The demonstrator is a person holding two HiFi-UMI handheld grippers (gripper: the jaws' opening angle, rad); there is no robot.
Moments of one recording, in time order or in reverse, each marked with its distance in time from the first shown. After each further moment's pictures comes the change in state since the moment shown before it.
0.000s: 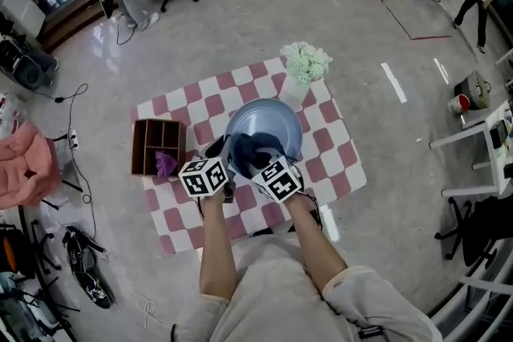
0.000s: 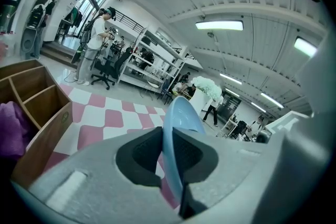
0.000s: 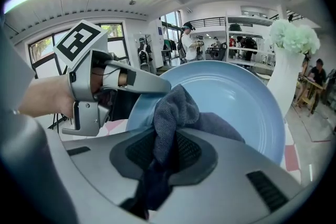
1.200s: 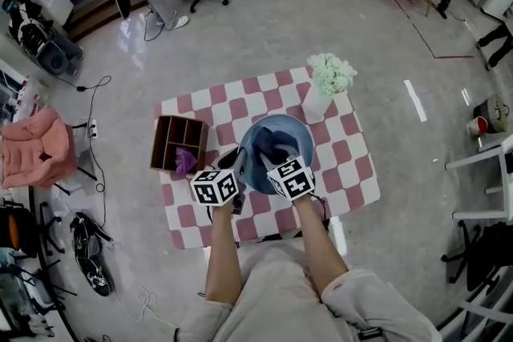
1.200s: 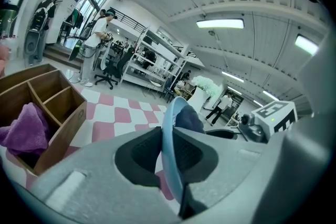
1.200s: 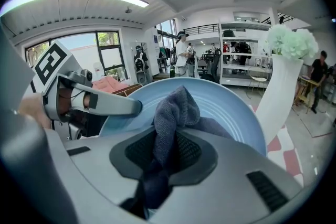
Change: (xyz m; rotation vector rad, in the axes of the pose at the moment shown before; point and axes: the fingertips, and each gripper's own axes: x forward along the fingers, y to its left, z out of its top) left arm -0.035 0.007 -0.010 0.003 0.017 0.034; right arm 0.005 -0.014 0.029 0.039 -0.083 -0.033
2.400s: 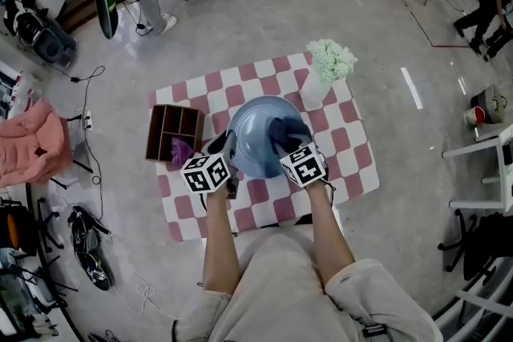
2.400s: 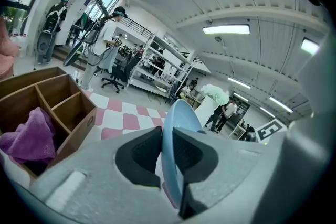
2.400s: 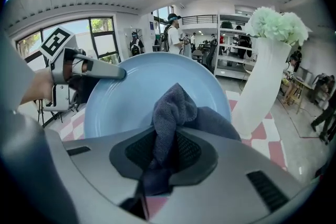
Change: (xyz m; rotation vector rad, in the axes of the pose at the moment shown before) left arm 0.003 0.031 0.018 -0.043 -0.066 0.054; right arm -0.003 -0.045 -0.045 -0.020 0.137 -0.069
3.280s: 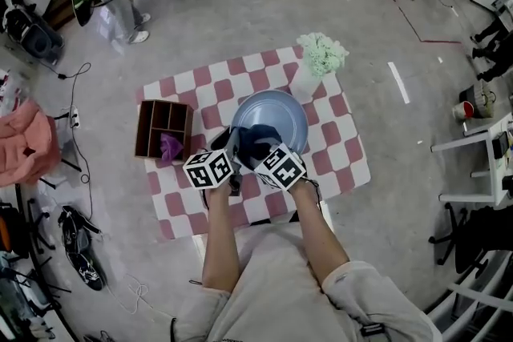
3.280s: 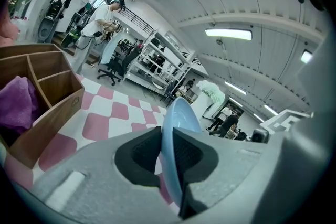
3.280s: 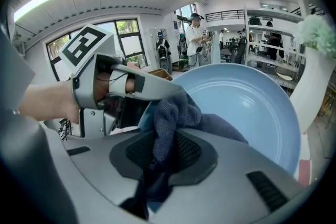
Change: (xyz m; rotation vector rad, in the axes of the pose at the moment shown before) left arm 0.017 -0.026 -0.024 -0.081 0.024 -0.063; right arm -0.001 0.089 0.019 -0.120 0.007 0.270
